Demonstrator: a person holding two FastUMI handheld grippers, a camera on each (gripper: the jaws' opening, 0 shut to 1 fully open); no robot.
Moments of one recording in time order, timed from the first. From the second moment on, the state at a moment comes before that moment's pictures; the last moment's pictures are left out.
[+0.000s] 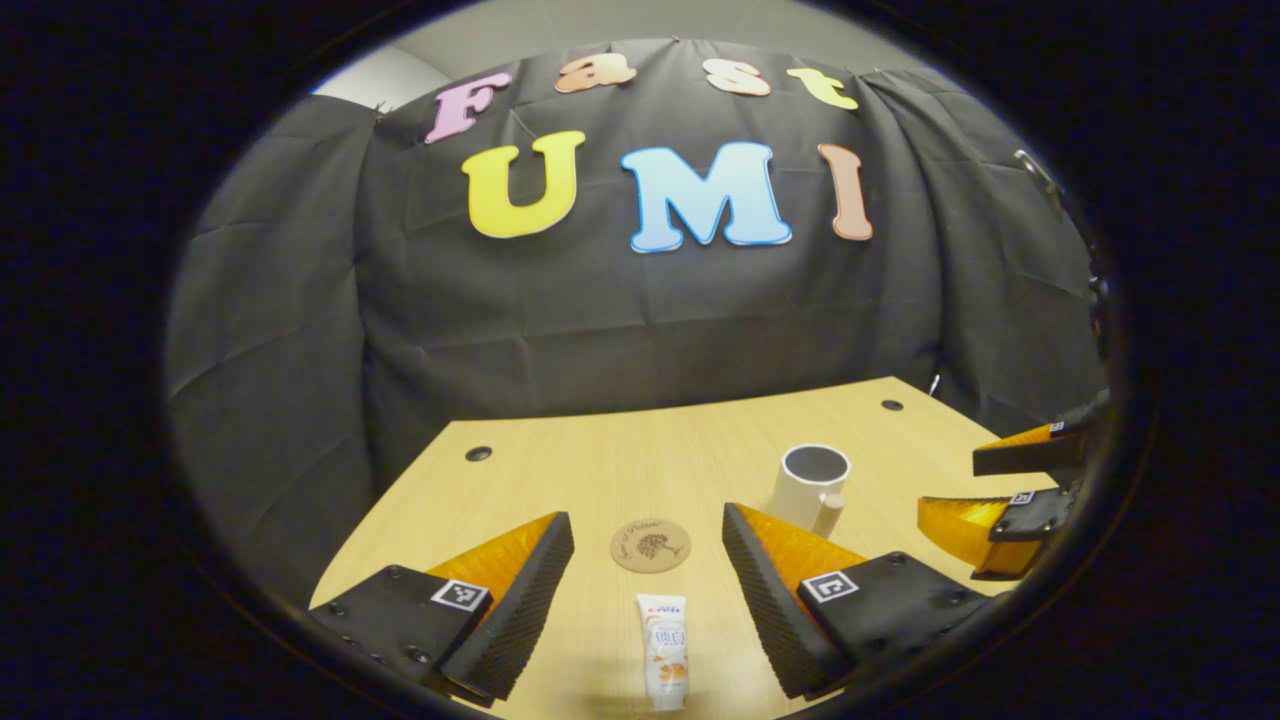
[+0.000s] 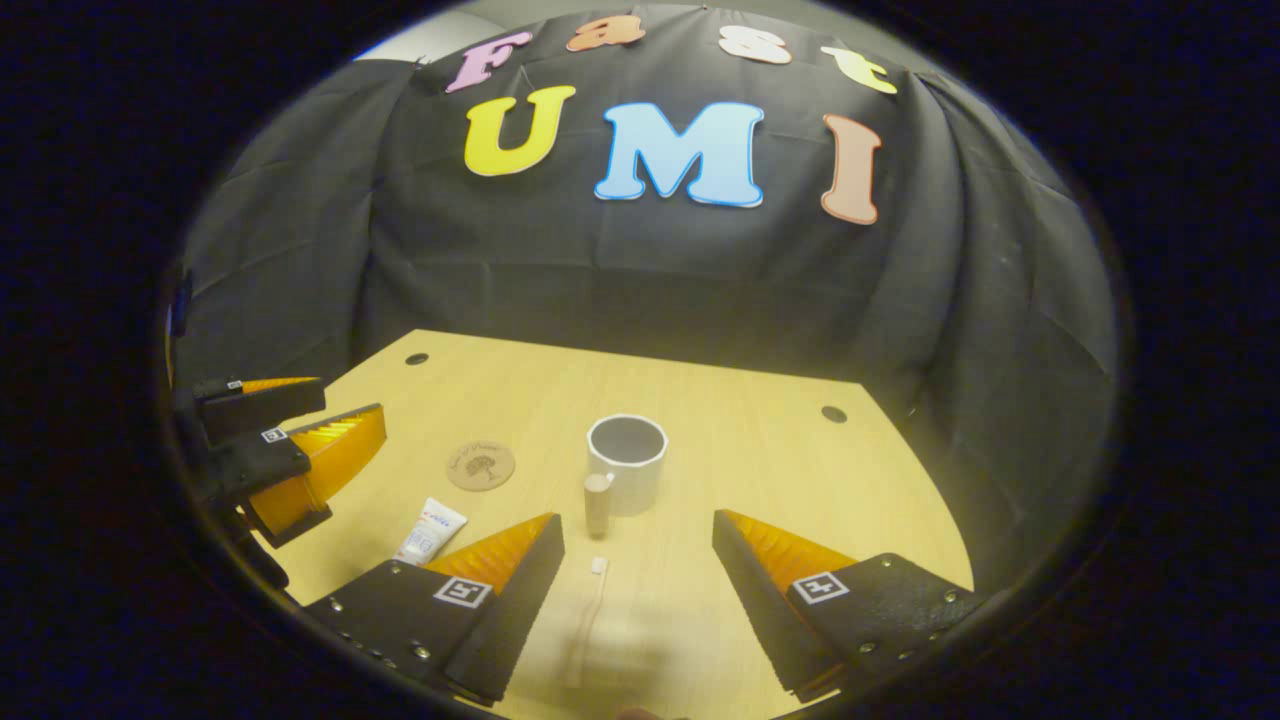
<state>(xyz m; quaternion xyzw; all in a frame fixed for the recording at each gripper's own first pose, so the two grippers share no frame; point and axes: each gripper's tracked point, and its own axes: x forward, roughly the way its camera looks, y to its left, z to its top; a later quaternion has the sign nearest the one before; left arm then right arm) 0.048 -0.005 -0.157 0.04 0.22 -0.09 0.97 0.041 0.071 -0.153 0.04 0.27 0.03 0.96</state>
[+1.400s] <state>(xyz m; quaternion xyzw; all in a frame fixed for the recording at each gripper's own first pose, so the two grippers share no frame) -0.009 0.012 -0.350 0.06 0.61 -0.12 0.78 0.013 0.116 -0.295 0.08 0.57 0.05 0.81</state>
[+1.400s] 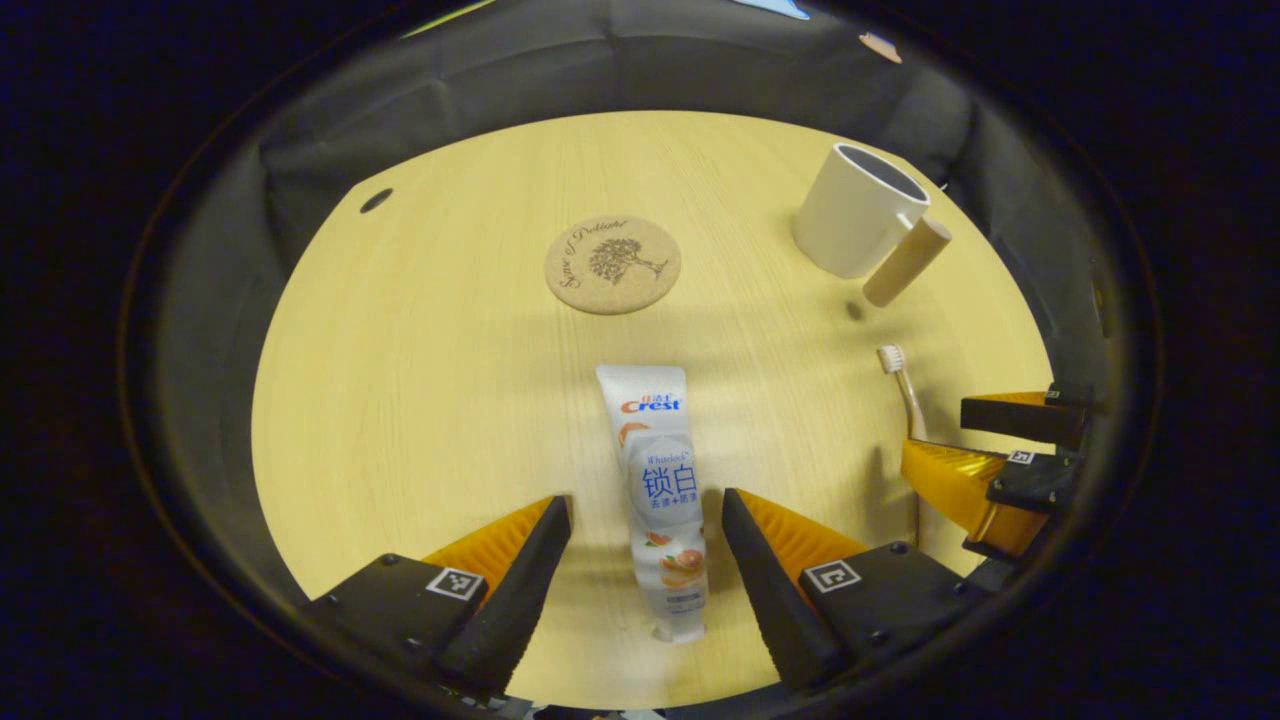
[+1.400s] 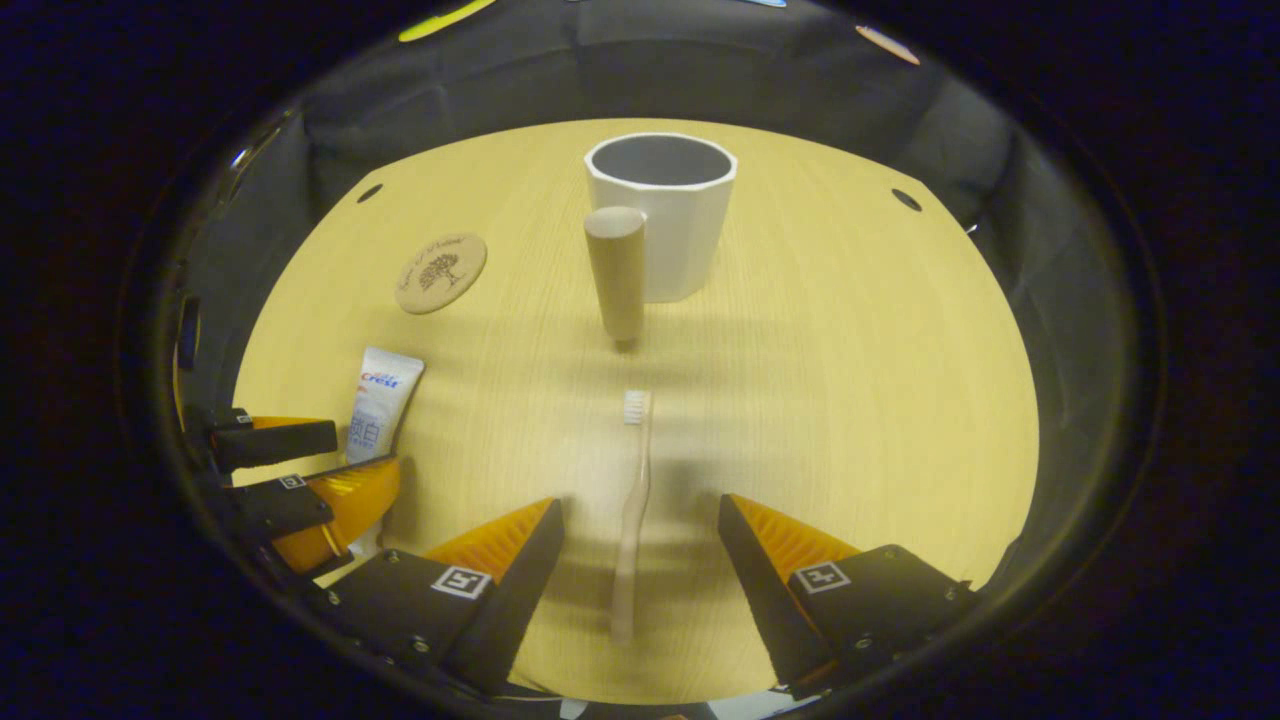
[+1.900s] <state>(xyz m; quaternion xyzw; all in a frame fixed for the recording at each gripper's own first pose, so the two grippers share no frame) -0.005 0.009 -0.356 0.07 0.62 -0.12 0.77 -0.001 0.122 -0.308 0.08 0.60 0.05 0.79</state>
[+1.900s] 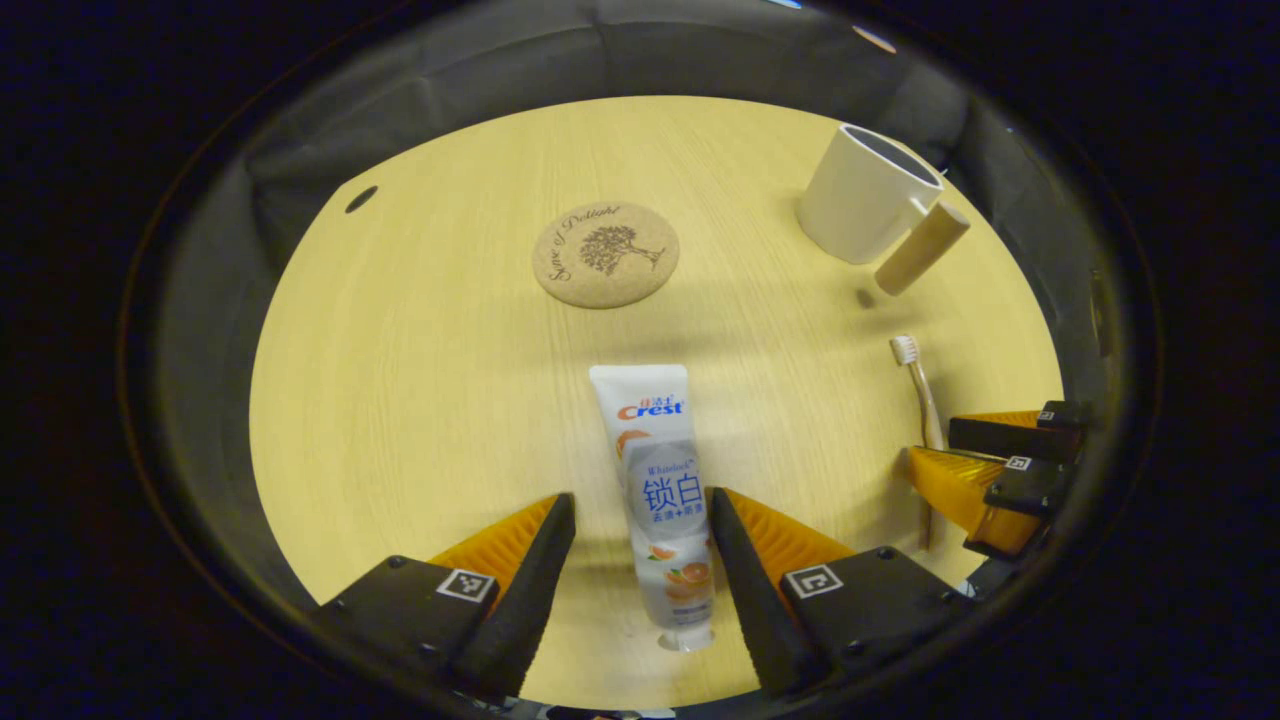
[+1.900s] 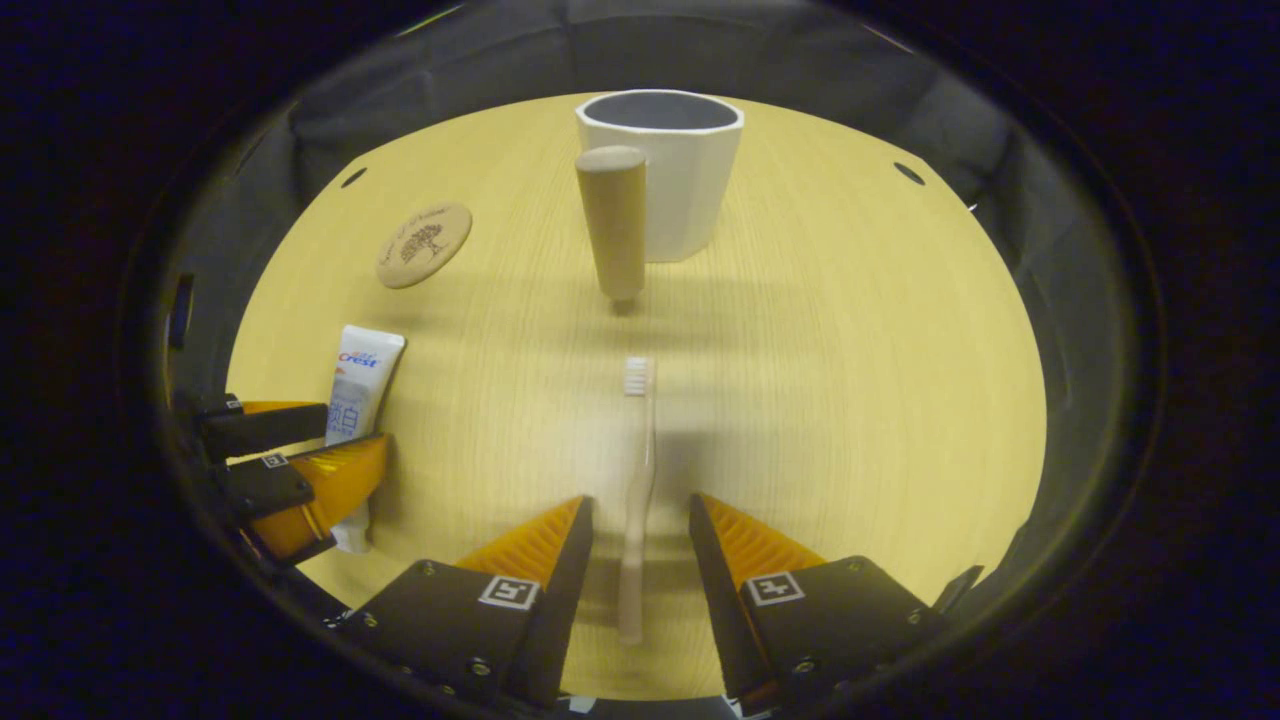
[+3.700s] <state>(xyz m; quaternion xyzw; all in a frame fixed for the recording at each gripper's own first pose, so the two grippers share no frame) -0.002 0.017 -0.329 0.02 0.53 -0.10 0.84 0.006 0.122 -0.265 0.15 0.47 0.08 0.87</state>
